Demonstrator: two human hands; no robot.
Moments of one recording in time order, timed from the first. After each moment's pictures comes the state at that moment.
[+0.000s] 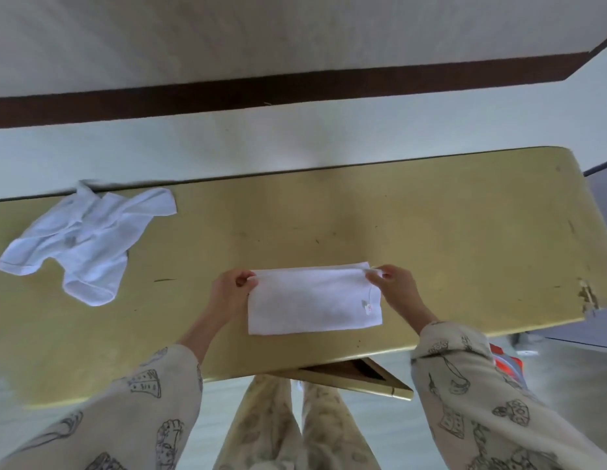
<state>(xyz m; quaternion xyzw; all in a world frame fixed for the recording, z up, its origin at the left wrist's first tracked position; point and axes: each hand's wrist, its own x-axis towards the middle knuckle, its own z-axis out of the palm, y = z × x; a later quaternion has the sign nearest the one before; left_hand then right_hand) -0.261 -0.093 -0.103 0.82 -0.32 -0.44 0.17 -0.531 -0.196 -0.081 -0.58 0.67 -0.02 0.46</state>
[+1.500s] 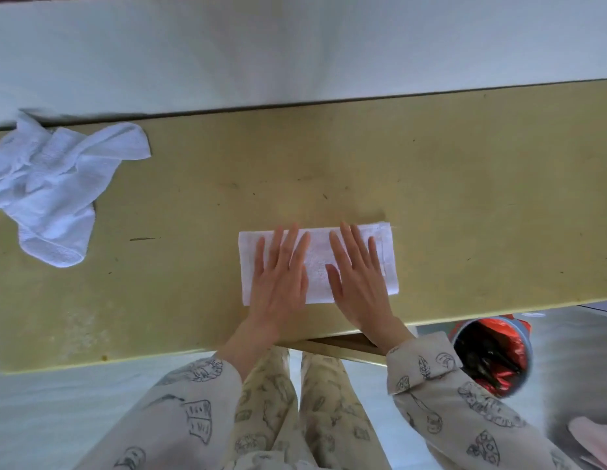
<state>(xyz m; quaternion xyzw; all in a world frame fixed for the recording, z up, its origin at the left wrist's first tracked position) -0.350 -0.070 -0.149 0.75 -0.63 -0.17 0.08 -0.493 -0.127 -0.159 -0.87 0.45 -0.07 0.18</state>
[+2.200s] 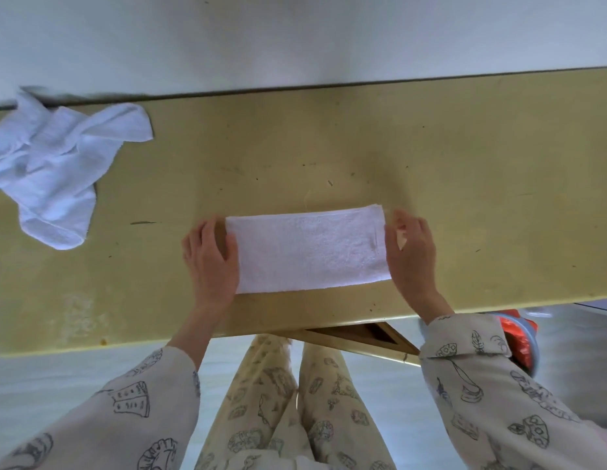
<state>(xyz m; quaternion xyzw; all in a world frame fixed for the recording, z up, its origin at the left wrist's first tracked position) -0.283 -0.053 -0.148 0.89 -0.32 -0.20 0.25 -0.530 -0.167 -0.148 -0.70 0.63 -0.18 0.28</state>
